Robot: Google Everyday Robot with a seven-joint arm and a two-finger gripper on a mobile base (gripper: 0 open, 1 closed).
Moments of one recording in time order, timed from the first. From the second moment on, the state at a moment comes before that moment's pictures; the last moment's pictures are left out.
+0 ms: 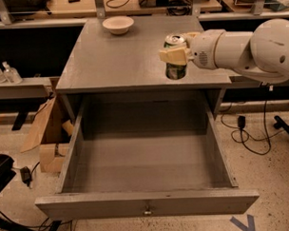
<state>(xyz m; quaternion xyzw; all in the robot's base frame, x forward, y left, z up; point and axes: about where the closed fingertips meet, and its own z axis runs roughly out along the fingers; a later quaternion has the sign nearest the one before) 0.679 -0.100 0.955 -0.35 0.70 0.18 0.59</state>
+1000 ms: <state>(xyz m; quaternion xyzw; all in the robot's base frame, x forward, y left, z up) 0.615 -0.036 0.848 -0.42 0.68 0.29 0.53</state>
